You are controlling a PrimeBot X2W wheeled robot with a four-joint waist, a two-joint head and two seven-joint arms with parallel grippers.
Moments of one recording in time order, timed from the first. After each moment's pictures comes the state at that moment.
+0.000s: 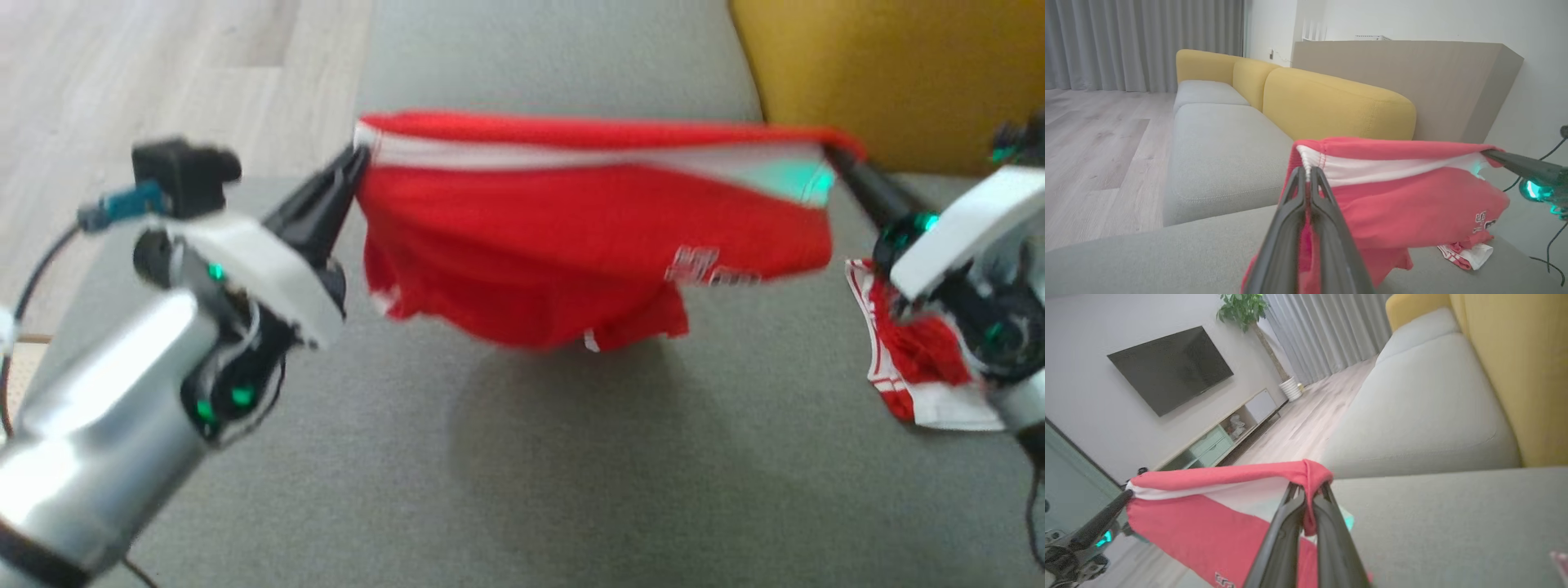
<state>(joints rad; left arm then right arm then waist) -0.80 0.56 -1.01 0.28 -1.13 0.05 -0.18 -0.64 -0.59 0.61 0.35 1.27 0.13 0.18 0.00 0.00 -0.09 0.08</state>
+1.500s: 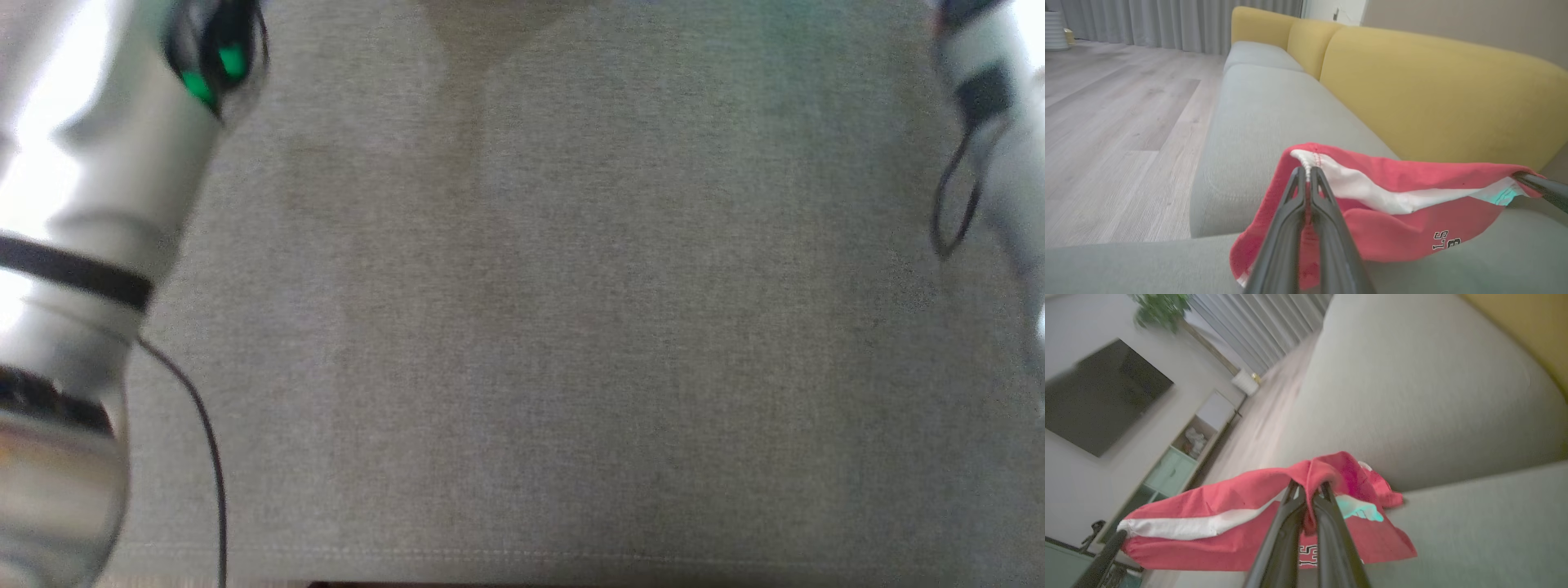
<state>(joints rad) -1.29 0.25 -0.79 0.83 -0.92 -0.01 -0.25 -1.34 -0.22 0.54 0.96 1.14 0.13 0.14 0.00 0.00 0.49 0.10</state>
